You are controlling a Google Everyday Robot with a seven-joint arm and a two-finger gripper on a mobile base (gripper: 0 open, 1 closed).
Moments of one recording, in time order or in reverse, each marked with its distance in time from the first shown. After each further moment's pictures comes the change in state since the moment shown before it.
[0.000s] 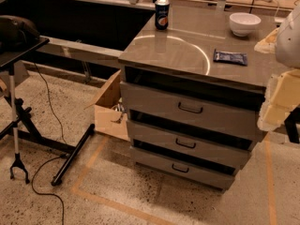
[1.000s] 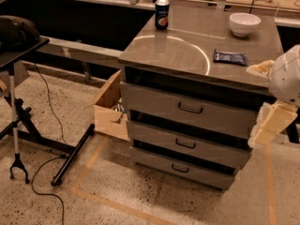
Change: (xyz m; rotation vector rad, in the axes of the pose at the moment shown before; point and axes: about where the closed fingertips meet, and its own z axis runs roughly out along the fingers) arm 0.019 0.001 0.066 0.025 -0.144 -0.040
